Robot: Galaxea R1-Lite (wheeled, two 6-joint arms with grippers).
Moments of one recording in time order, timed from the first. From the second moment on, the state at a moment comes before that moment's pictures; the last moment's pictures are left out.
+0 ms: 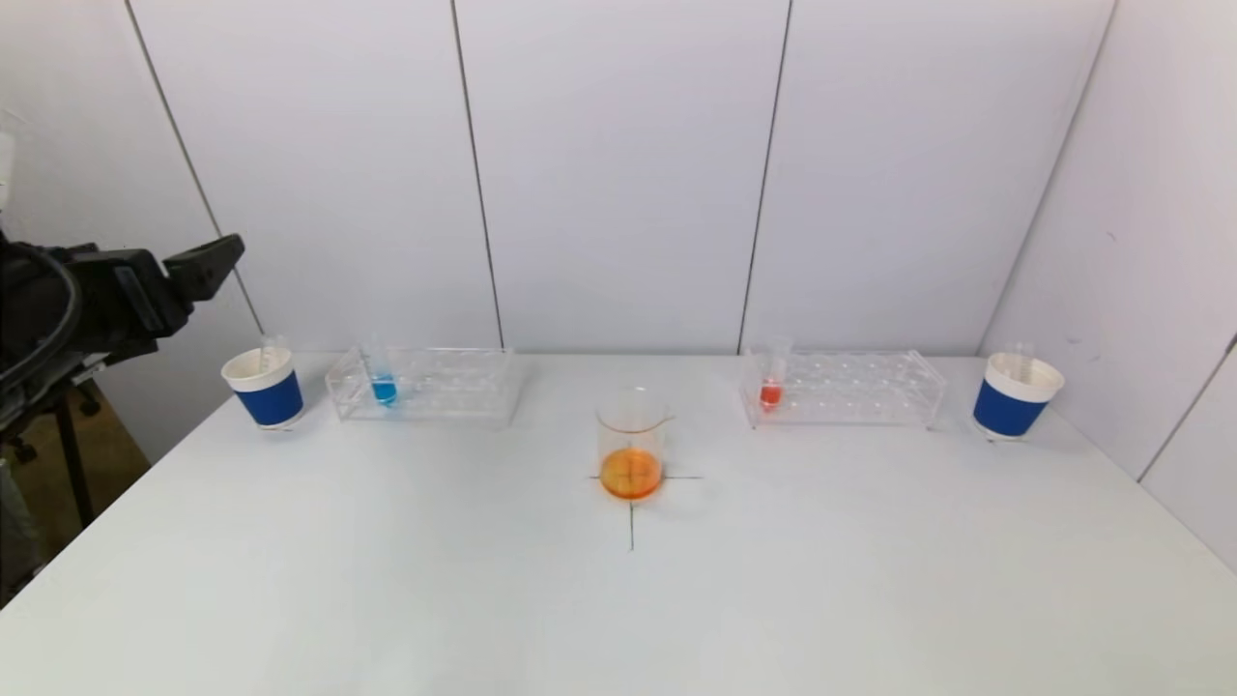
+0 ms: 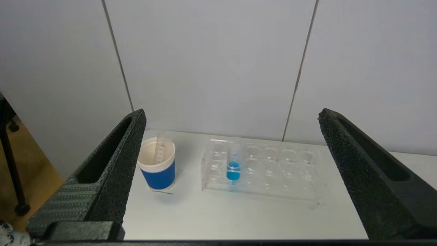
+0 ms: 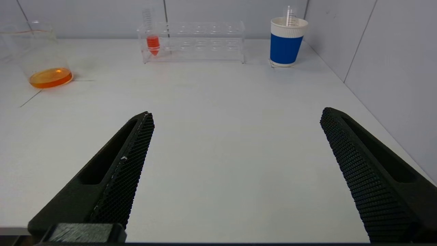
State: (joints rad) left arm 0.01 1.30 -0.68 -0.71 0.10 -0.02; right arm 0.00 0.00 0.00 0.00 -0.03 0.01
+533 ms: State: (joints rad) left arm 0.01 0.77 -0.37 -0.49 0.10 -0.01; right arm 0.00 0.00 0.00 0.00 -0.03 0.01
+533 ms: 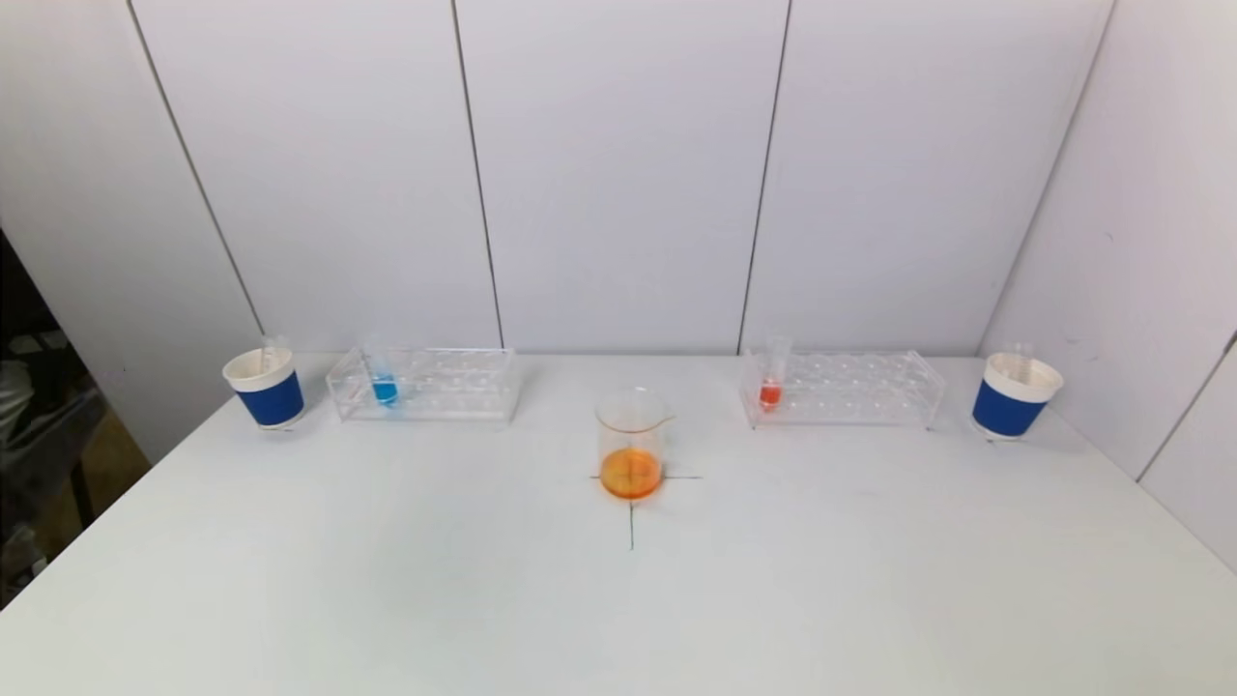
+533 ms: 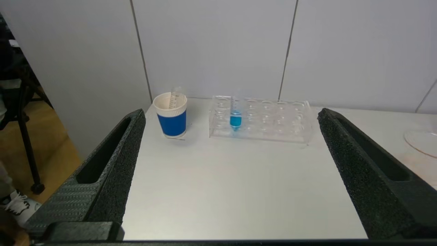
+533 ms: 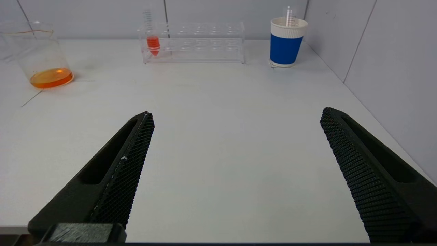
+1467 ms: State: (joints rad) left arm 0.00 0.01 -0.16 0.15 0.09 -0.01; right arm 0.00 0.00 0.00 0.00 -0.03 0.01
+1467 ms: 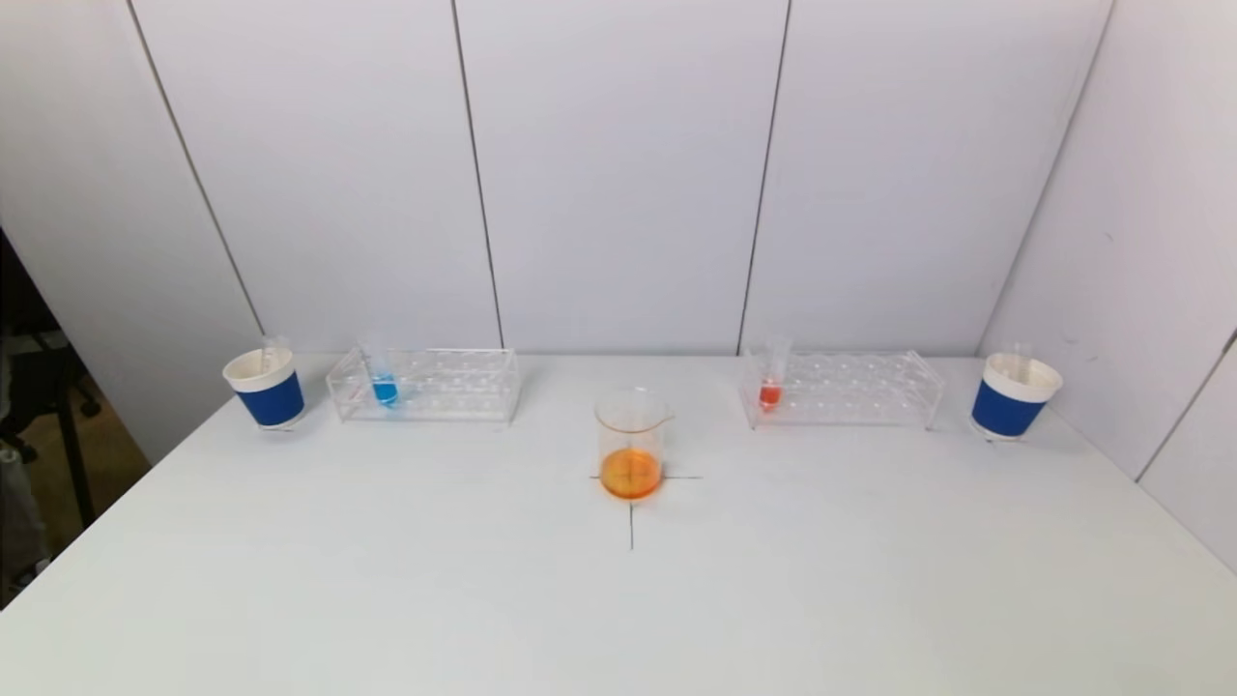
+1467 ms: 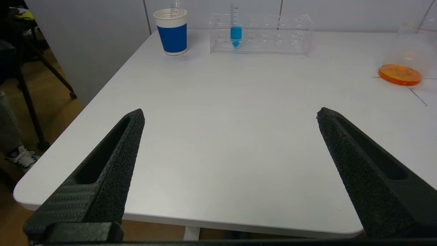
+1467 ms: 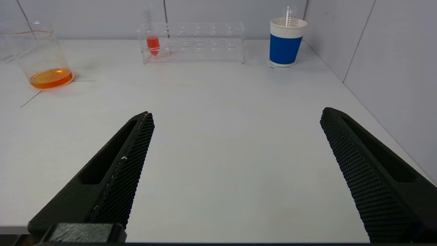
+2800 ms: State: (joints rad) left arm 0.00 0.00 -0.05 0.12 0.01 -0.01; right arm 0.00 0.00 0.00 0.00 -0.03 0.01
